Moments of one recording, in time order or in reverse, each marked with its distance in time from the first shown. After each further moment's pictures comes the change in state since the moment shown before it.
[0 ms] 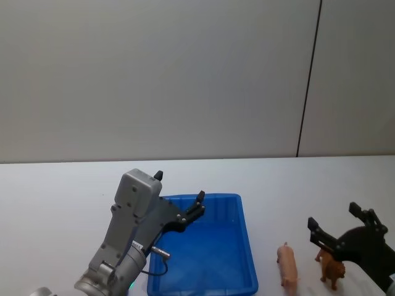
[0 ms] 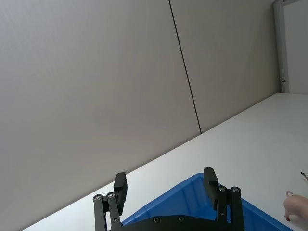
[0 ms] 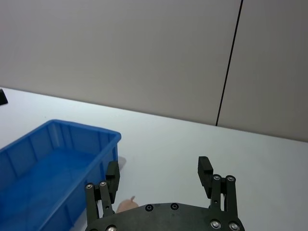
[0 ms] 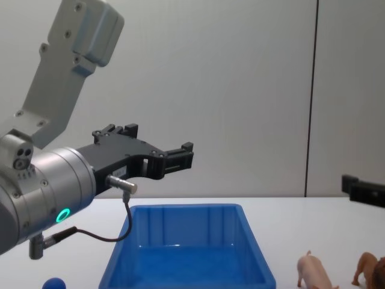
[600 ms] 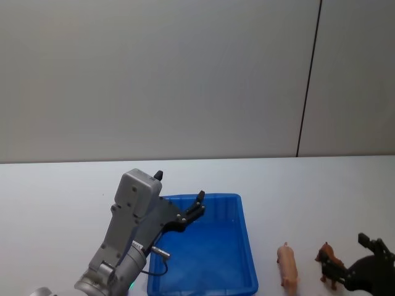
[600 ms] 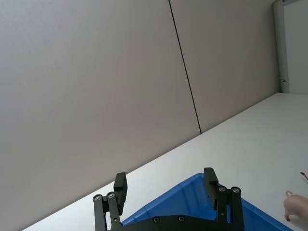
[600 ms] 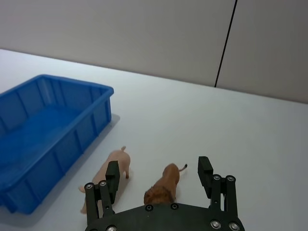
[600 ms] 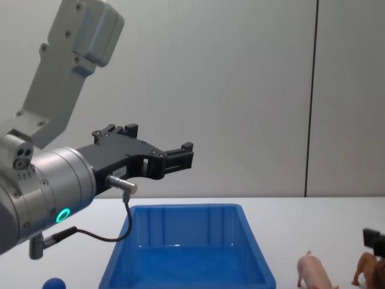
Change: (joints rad) left arm 0.000 0.000 0.000 0.000 0.000 0.000 0.000; right arm -0.054 0.050 0.021 0.012 0.011 0.069 0.029
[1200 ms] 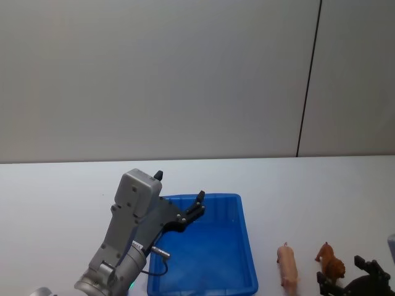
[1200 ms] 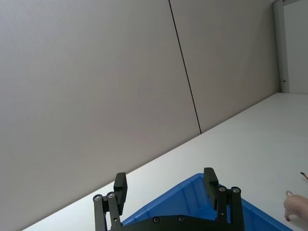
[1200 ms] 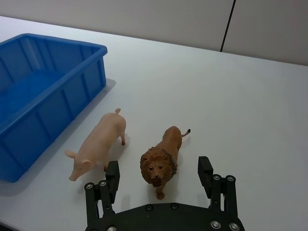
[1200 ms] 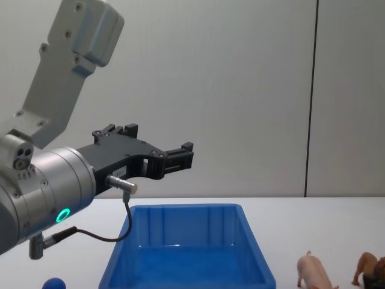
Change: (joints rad) left arm 0.000 0.000 0.000 0.000 0.000 0.000 0.000; right arm 0.018 -0.019 -0.015 0.092 -0.027 0.055 0.026
